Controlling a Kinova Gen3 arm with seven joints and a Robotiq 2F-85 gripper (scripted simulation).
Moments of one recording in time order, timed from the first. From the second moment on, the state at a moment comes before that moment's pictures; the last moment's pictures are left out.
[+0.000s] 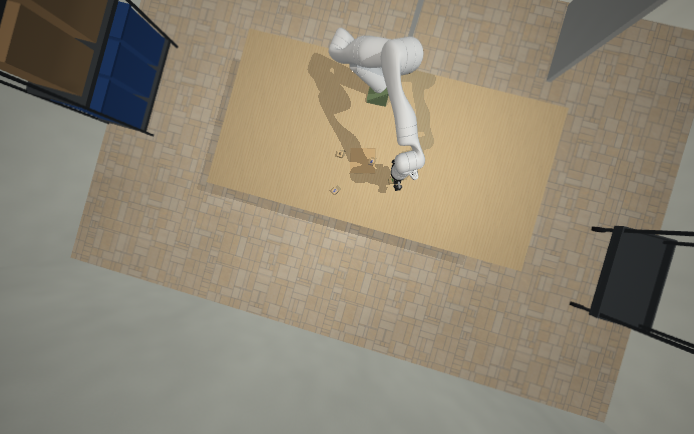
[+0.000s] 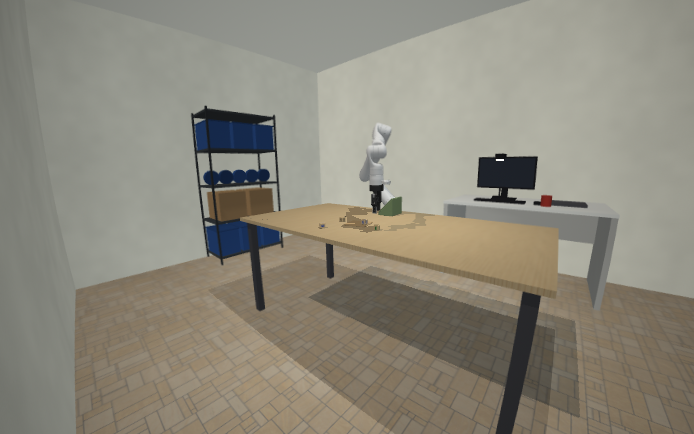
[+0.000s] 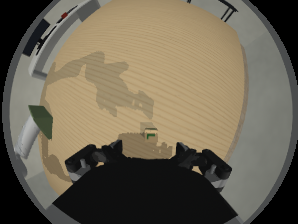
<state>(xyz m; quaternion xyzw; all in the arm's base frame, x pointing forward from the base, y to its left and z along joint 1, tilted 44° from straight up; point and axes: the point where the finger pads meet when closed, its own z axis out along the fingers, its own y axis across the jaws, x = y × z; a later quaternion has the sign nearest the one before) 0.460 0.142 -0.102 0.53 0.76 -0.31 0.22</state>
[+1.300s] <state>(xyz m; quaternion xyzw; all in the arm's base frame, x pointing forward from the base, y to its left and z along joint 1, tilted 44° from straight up) 0.460 0.142 -0.102 0.53 0.76 -0.31 0.22</state>
